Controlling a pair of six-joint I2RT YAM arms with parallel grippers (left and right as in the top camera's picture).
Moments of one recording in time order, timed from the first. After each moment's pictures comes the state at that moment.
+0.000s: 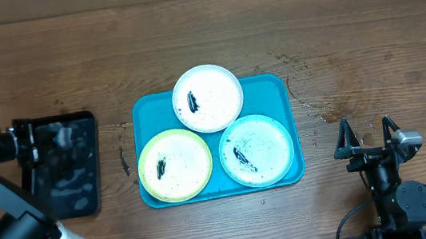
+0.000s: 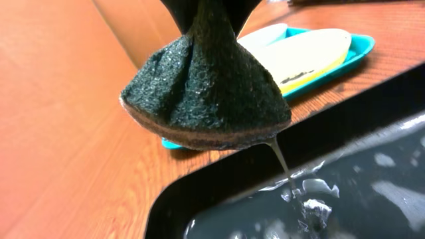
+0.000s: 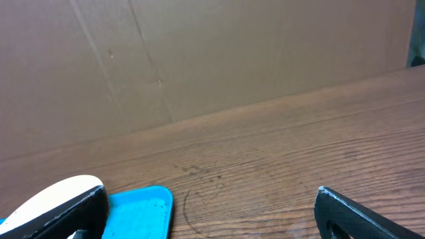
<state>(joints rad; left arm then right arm) 0.76 2.02 1.64 -1.40 0.76 -0.54 -0.05 0.01 0.02 -0.03 -0.08 0.25</state>
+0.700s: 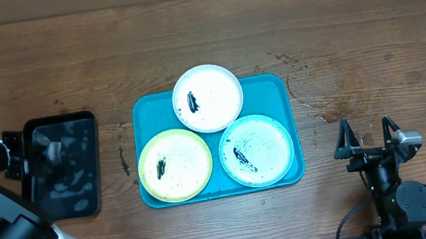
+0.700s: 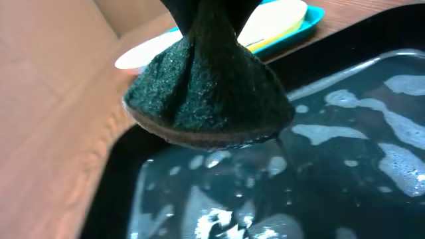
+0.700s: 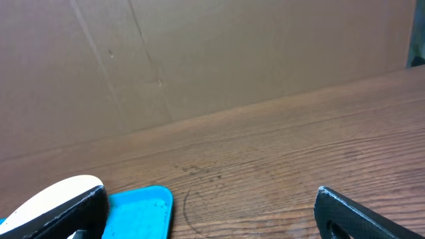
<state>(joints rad) 0.80 2.02 1.61 -1.33 0.59 -0.52 -0.05 0.01 0.02 -0.03 -0.08 0.25</state>
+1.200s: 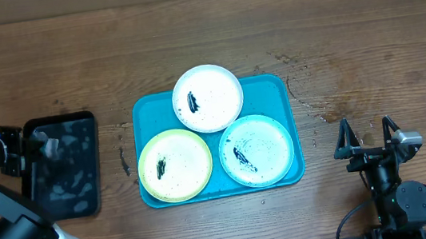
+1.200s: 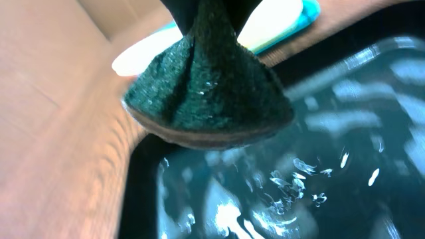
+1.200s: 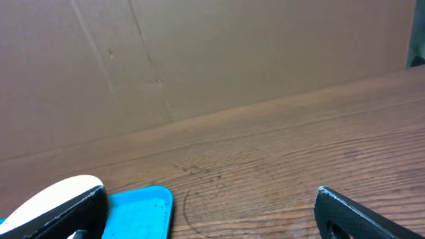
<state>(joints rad) 0.79 2.02 1.65 -1.33 0.59 -0.46 -0.05 0.01 0.02 -0.03 -0.08 0.25</state>
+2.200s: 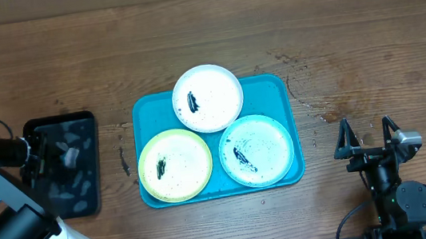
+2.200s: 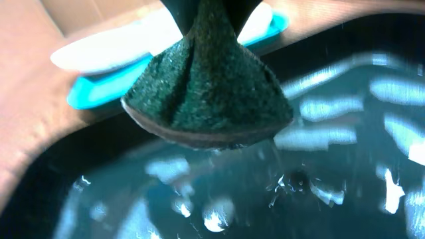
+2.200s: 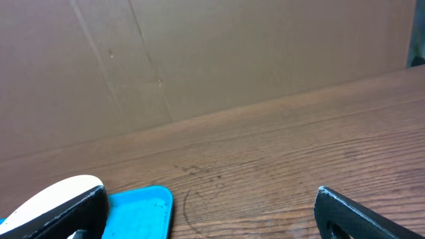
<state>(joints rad) 0.72 2.05 1.60 -1.38 0.48 -0.47 -0.05 0.01 0.02 -0.03 -0.08 0.25</state>
